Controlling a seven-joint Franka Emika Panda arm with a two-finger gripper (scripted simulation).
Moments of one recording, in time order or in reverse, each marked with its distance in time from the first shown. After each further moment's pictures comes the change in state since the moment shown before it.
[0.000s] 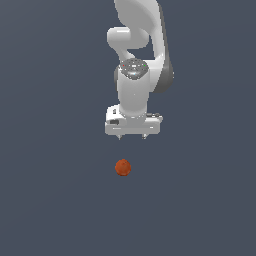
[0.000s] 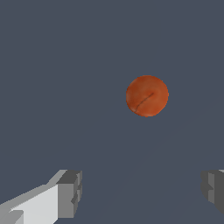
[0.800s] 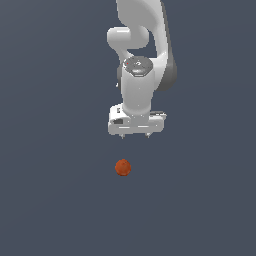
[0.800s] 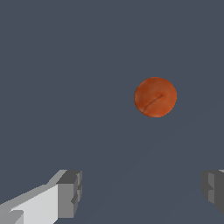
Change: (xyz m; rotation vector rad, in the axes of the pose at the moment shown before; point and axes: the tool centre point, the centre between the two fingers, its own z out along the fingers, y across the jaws) arm 0.000 -0.012 -0.006 0.007 -0.004 -0.046
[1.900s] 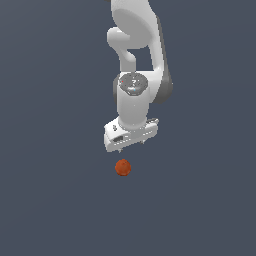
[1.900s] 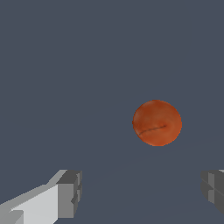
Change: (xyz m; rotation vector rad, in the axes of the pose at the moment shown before) arm 0.030 0.018 0.026 -0.014 -0.008 -0.335
